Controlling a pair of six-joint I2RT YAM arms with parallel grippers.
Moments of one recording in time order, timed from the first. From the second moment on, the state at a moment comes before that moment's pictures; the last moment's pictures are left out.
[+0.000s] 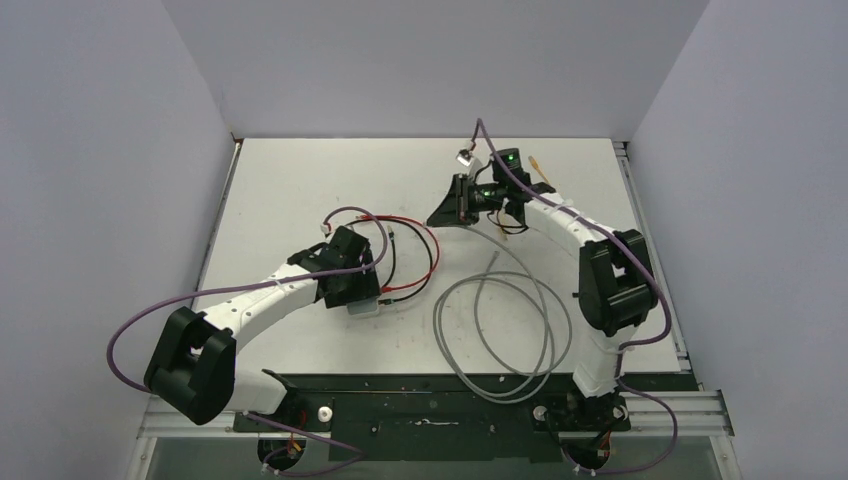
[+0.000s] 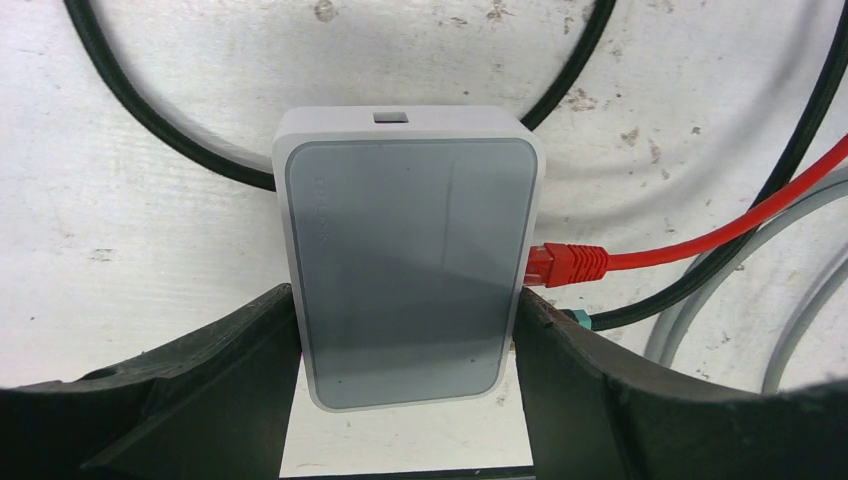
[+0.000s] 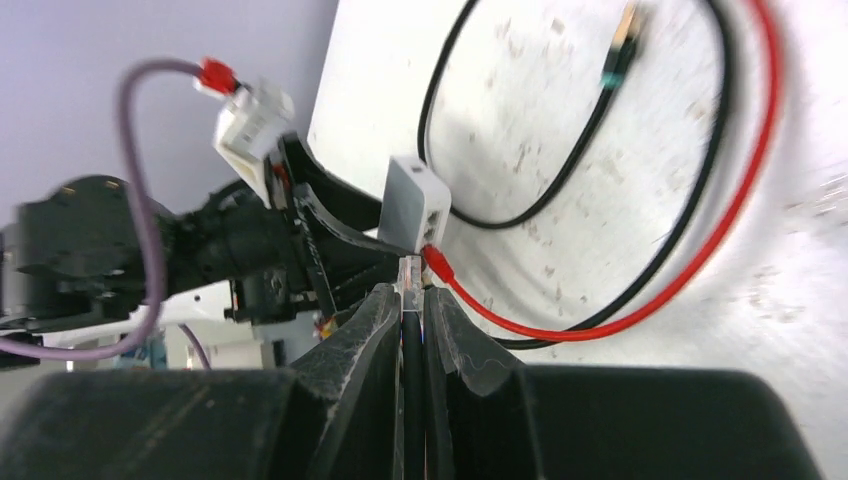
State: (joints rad) left arm -0.56 1.36 0.82 -0.58 -0.14 -0.75; right arm 0.39 1.87 1.36 -0.20 -0.93 0.56
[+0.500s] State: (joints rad) left arm -0.53 1.35 0.82 -0.65 -0.21 -0.76; right arm 0.18 1.81 1.67 -0.35 -0.80 0.50
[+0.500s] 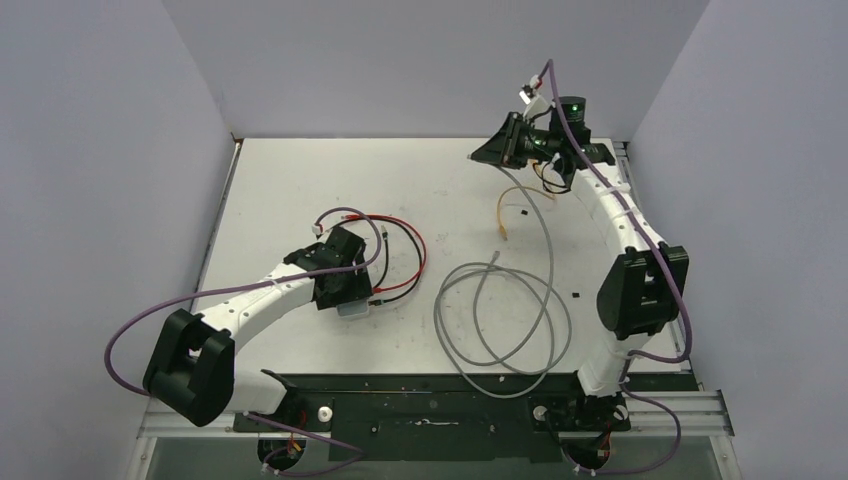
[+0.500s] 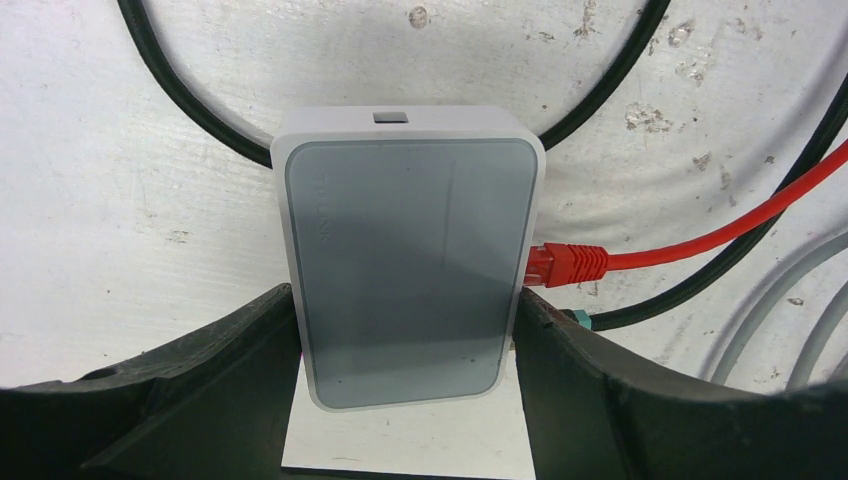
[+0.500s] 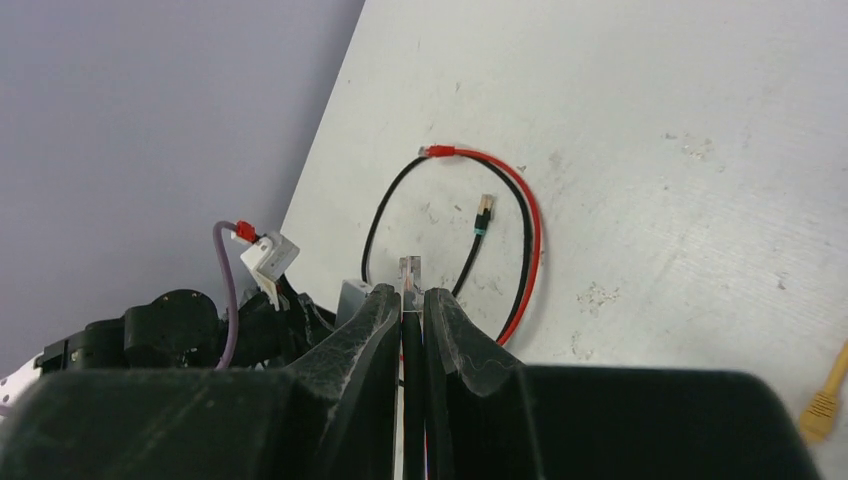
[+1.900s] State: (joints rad) left arm -0.52 1.33 0.82 -0.67 -0.21 -0.76; right arm -0.21 1.95 2.42 -0.17 -0.65 0.74
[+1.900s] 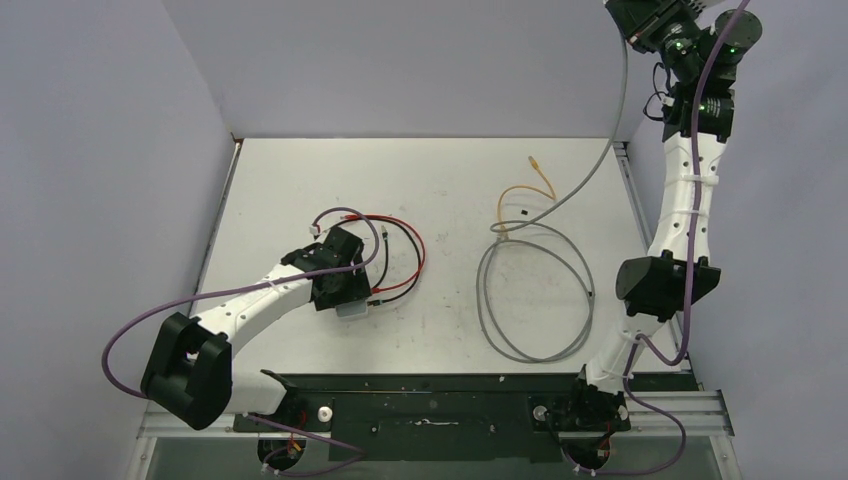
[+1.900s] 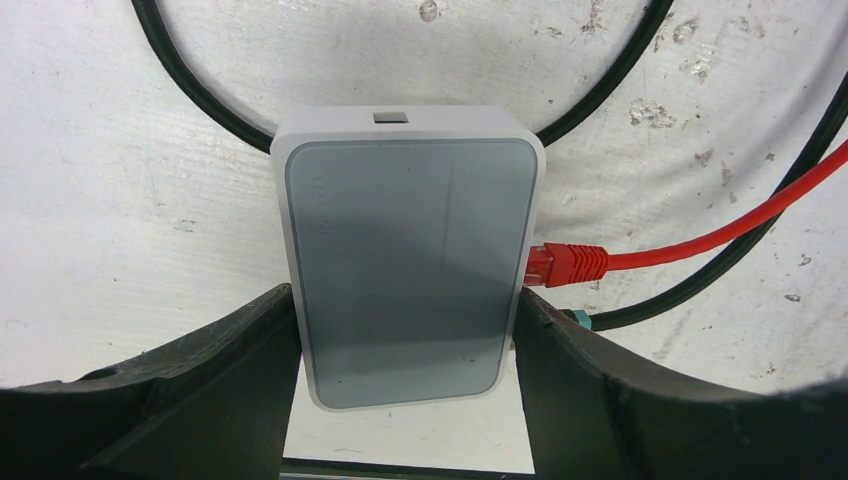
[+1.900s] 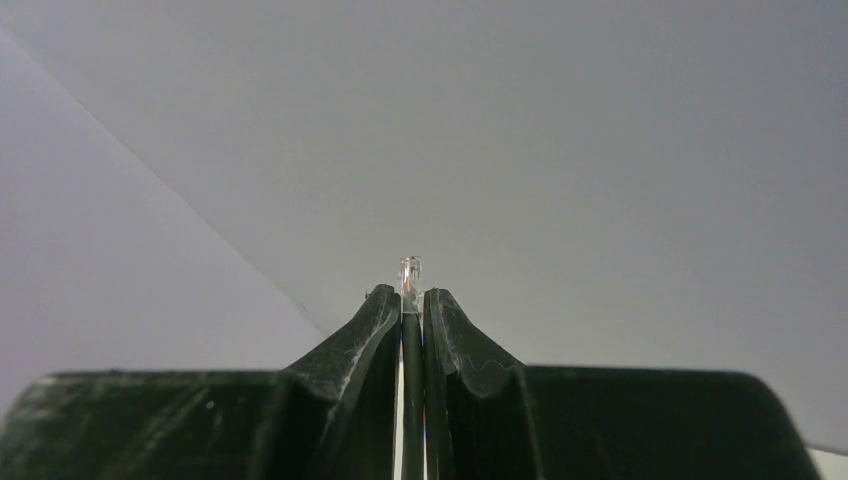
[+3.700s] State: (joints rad) left arm -0.52 1.33 0.80 -0.65 -0.15 -0.78; right arm -0.04 2.40 2.06 0.00 -0.28 0.51
